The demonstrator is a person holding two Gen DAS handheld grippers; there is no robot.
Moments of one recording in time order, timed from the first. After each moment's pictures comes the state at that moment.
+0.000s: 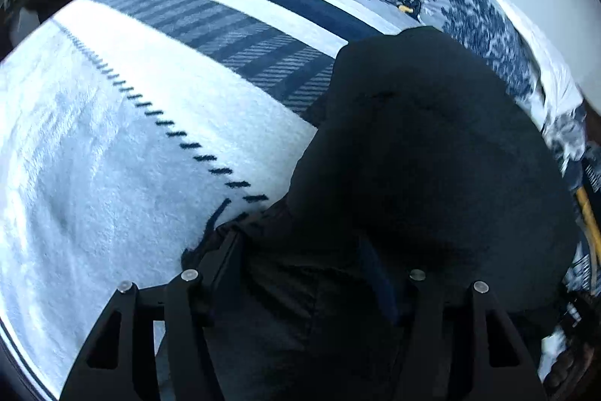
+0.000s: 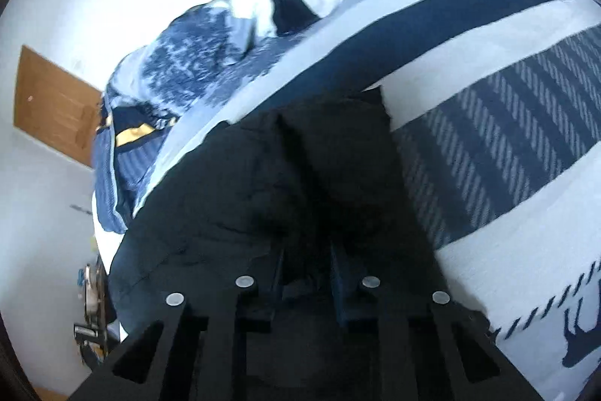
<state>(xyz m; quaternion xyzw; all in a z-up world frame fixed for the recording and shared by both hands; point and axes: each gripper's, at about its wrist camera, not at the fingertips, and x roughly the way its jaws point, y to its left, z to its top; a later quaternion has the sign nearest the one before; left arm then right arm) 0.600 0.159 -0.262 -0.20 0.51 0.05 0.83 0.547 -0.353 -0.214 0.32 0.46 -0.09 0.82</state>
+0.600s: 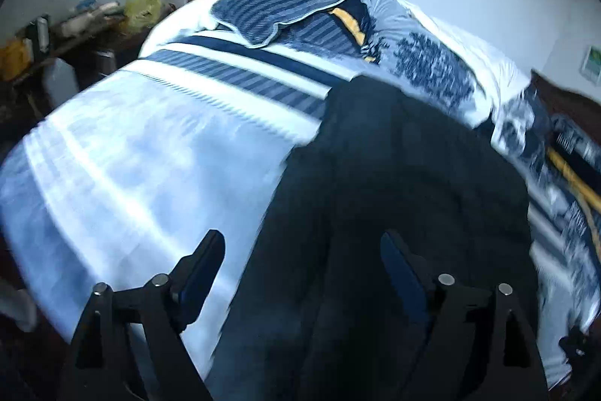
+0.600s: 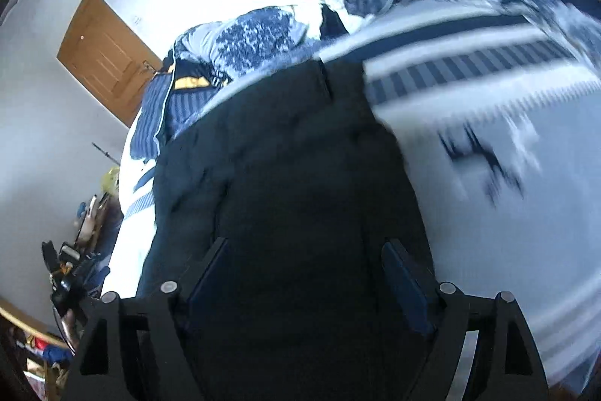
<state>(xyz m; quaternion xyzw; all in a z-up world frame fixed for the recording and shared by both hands) 0.344 0.163 -0.149 -0.14 0.41 0.06 0.90 0.231 -0.298 -0.155 0.26 0.42 0.00 0.87</state>
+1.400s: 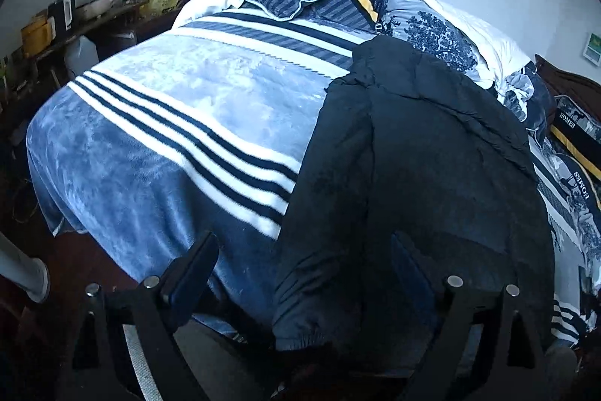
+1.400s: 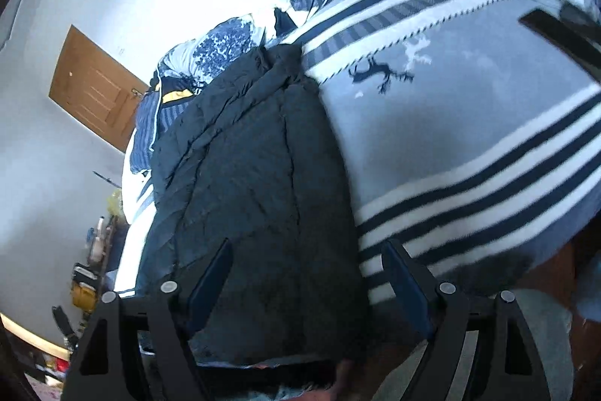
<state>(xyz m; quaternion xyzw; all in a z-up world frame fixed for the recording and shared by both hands) 0.245 0.190 -0.186 -0.15 0.43 0.06 0.89 0.134 -0.330 -0.187 0.34 0.41 -0.03 0.85</state>
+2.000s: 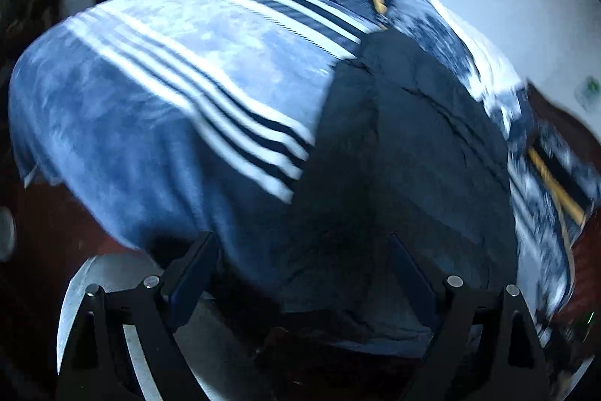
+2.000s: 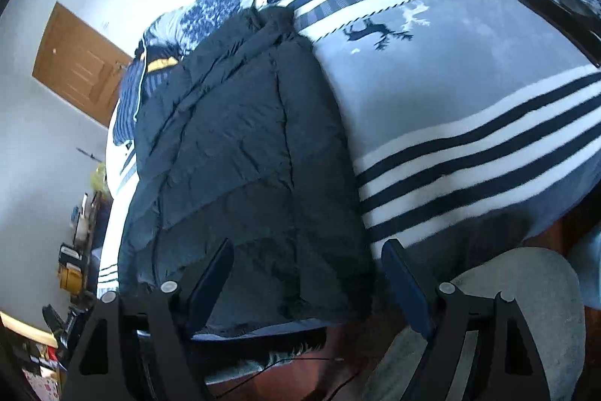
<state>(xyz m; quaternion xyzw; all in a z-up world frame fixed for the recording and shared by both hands) 0.227 0.206 -0.199 -0.22 0.46 0.01 0.86 0.143 -0.304 -0.200 0.29 0.46 -0.03 0.84</state>
